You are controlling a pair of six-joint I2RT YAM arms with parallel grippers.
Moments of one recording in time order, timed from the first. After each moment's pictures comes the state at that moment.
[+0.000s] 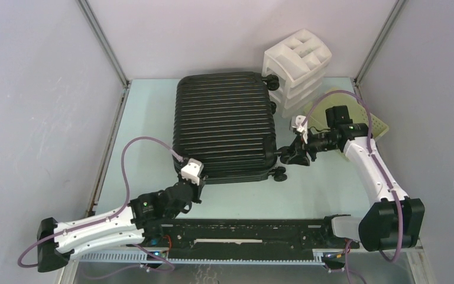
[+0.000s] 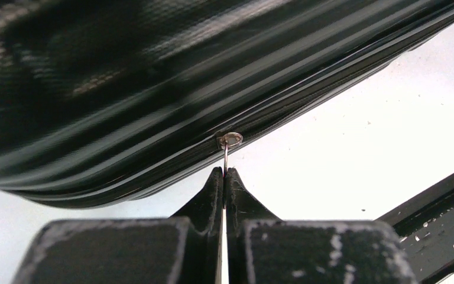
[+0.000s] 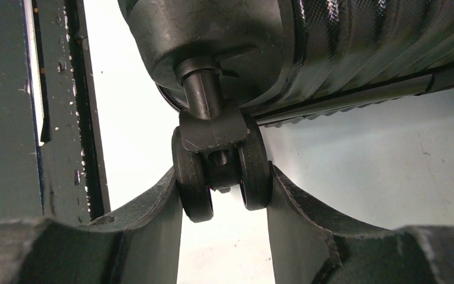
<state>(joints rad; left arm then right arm) -1.16 0.59 0.36 -0.30 -0.59 -0.41 0.08 1.26 1.07 -0.96 -0.96 -1.03</state>
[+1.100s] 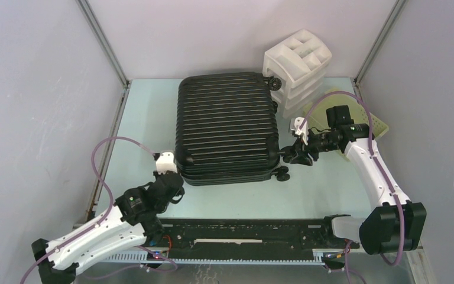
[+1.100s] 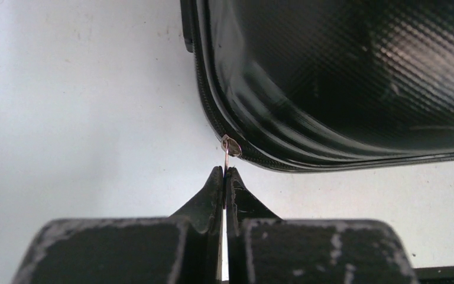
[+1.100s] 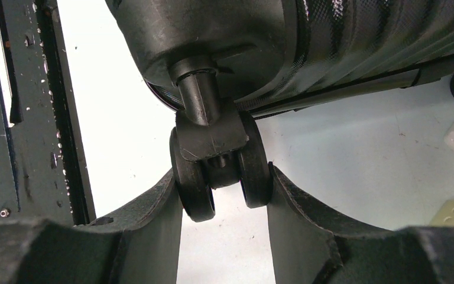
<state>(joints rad) -0.94 0.54 0.52 -0.77 -0.68 -0.68 0.08 1.24 1.08 -0.99 -0.86 -1.09</state>
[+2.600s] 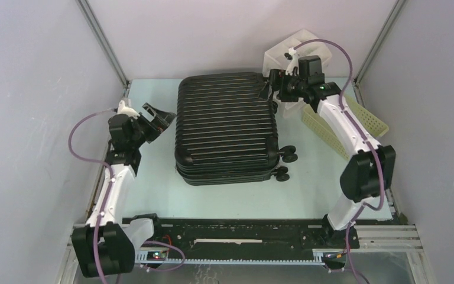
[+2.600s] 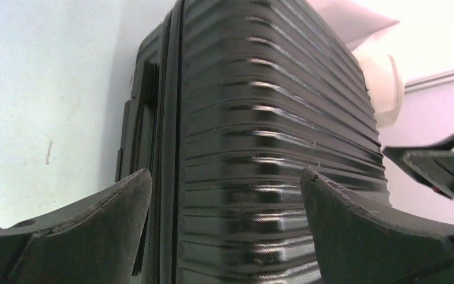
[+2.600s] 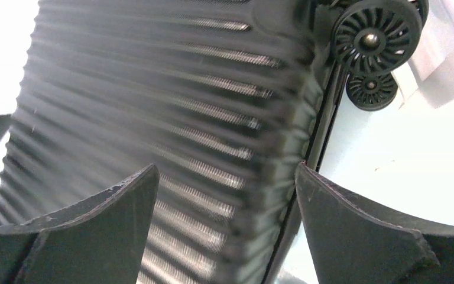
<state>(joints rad) 0.12 0.99 0.75 -0.06 0.35 -0.72 0.26 1.67 1.60 -0.50 -0.39 0.29</state>
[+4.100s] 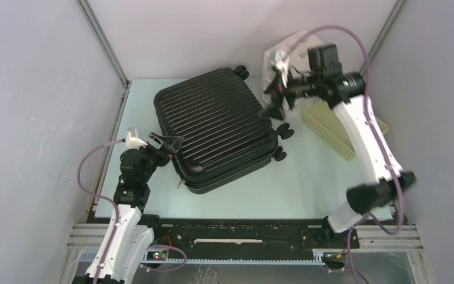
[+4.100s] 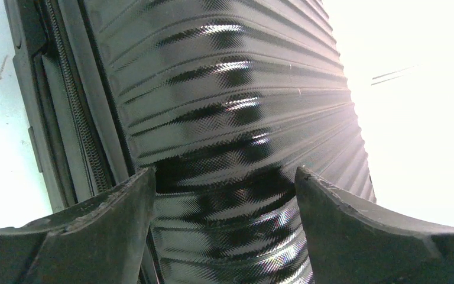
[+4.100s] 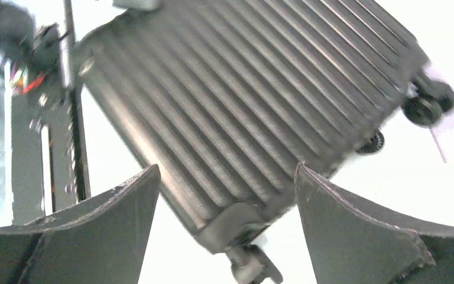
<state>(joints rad) -0.04 0.61 0.39 -0.01 0.24 -0.91 0.37 1.70 2.06 -0.98 -0.81 -0.49</state>
